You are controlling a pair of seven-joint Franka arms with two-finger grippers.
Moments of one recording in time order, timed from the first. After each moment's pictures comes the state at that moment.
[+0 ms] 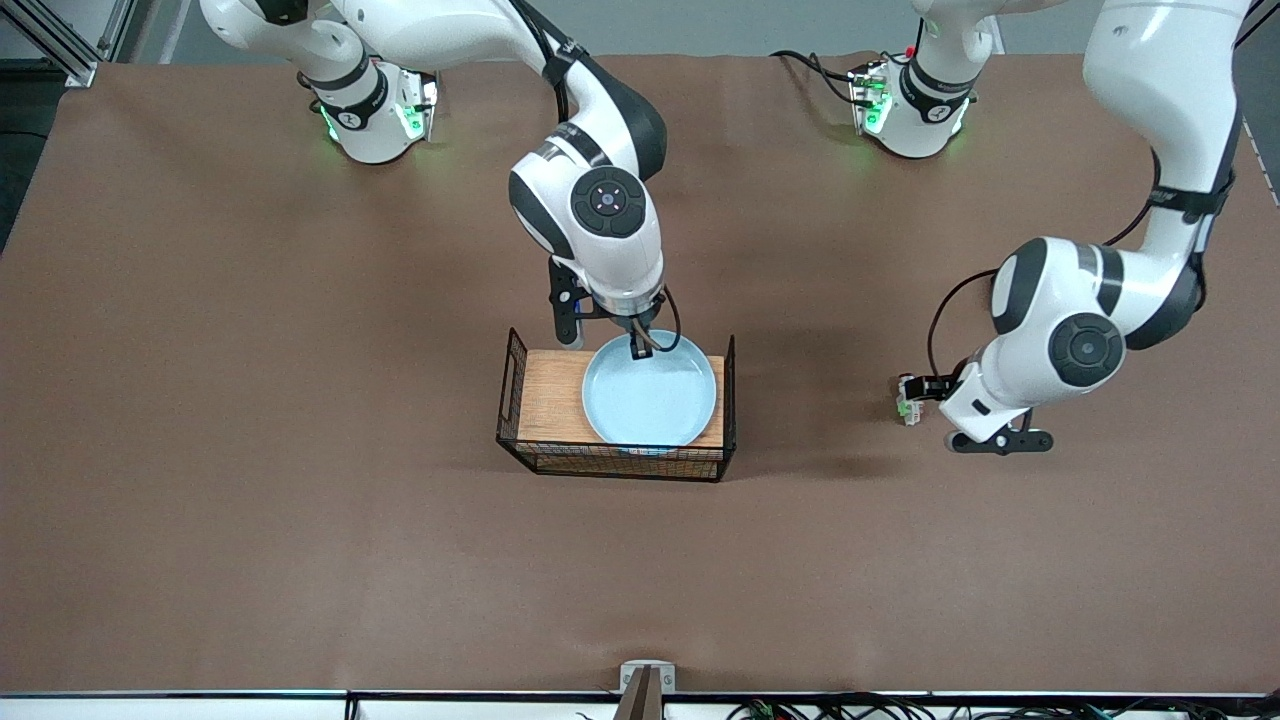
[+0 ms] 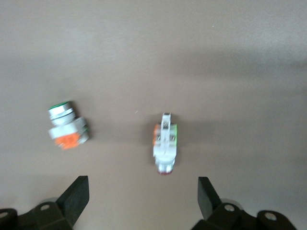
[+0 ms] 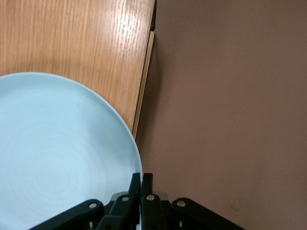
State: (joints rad) left arm 0.09 0.39 -0.27 -1.83 0.15 2.01 -0.25; right arm 0.78 0.64 -0.01 -1.32 0.08 1.98 2.17
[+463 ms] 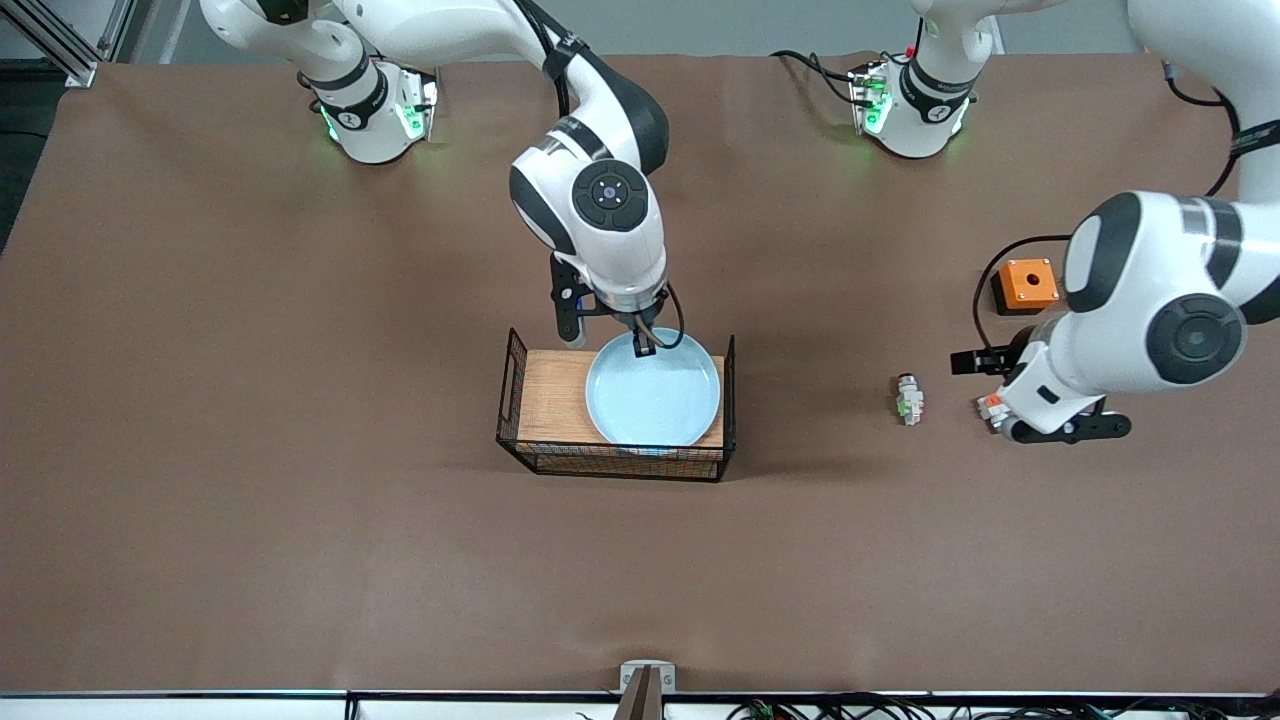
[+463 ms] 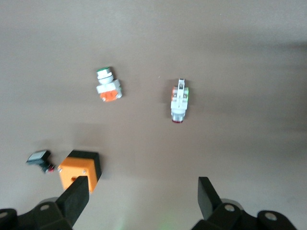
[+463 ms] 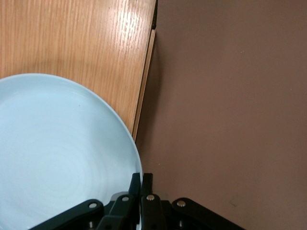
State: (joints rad) left arm 0.09 0.36 -0.27 -1.56 0.13 1.60 -0.25; right arm 0.78 0.63 -0.01 -1.30 0.08 1.96 2.17
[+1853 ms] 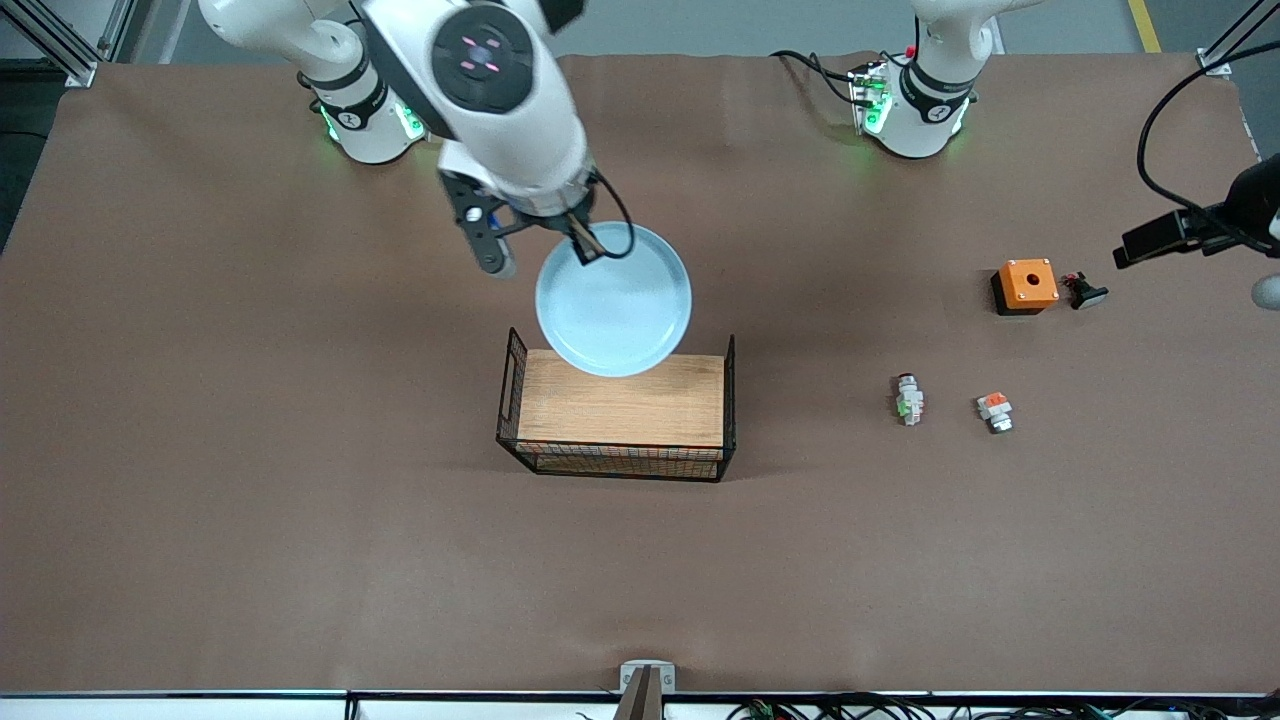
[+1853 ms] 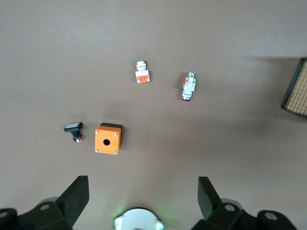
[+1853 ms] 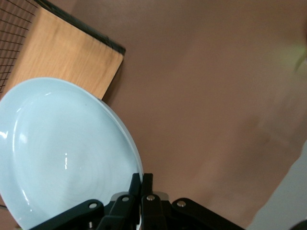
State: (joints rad) left arm 0.27 0.05 -0.27 -1.50 0.00 1.40 -0.09; right arm 0.67 0.44 -0.03 -1.08 0.21 1.37 1.69
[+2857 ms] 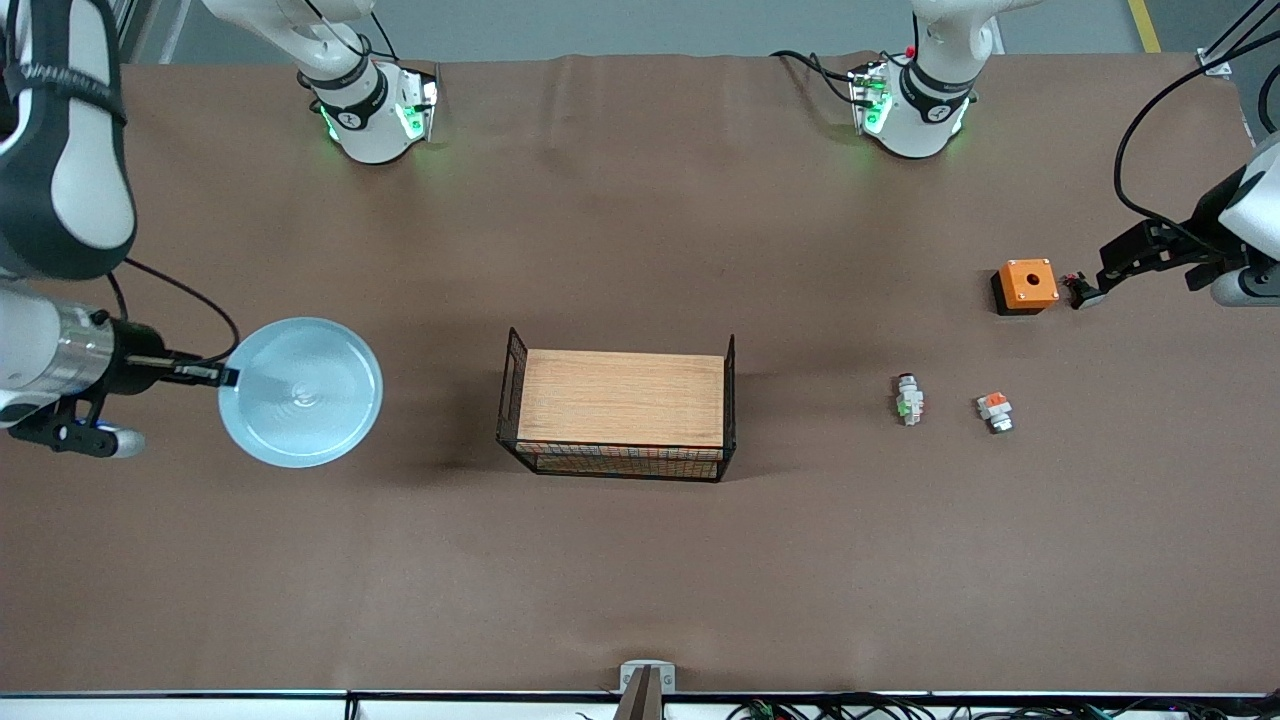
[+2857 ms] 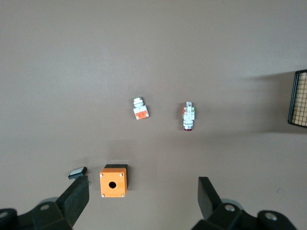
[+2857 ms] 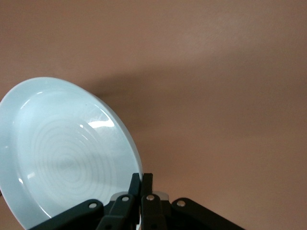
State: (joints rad) left arm 0.27 -0.04 -0.27 -1.70 0.00 1.69 0.01; right arm -0.02 0.34 -0.07 -1.52 0.16 1.70 0.03
